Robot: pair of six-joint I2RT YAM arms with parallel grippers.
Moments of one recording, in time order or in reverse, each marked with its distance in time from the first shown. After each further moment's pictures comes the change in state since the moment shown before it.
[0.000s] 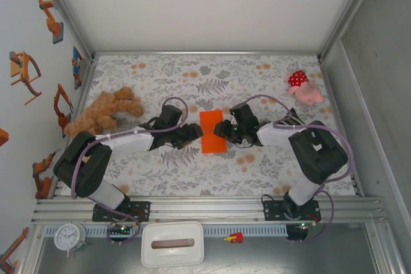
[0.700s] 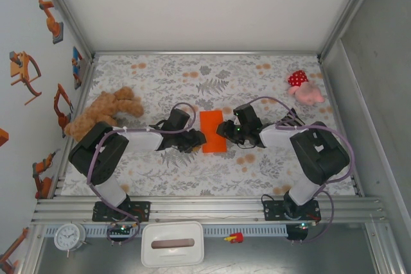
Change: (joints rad) left arm -0.040 0.138 0.016 0.082 0.068 -0.046; right arm -0.026 -0.015 -0.040 0.042 -0.004 0.019
